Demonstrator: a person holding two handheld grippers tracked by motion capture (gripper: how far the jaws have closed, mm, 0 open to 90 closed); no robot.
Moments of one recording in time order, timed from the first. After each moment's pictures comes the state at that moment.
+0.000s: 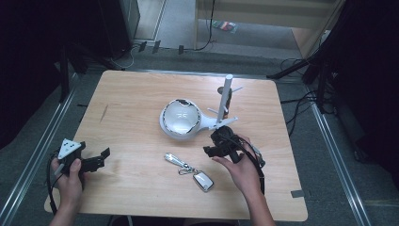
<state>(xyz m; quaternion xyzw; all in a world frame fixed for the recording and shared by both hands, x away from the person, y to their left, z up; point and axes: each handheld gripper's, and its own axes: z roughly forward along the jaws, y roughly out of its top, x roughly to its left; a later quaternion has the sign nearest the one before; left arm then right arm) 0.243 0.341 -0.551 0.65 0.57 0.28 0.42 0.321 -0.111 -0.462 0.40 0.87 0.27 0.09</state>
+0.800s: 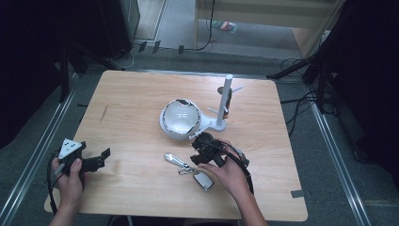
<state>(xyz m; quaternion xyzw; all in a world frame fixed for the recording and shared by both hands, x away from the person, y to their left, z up) 0.244 0.341 -0.551 0.65 0.57 0.27 0.42 0.314 -0.065 -0.482 0.34 0.91 0.22 0.05</state>
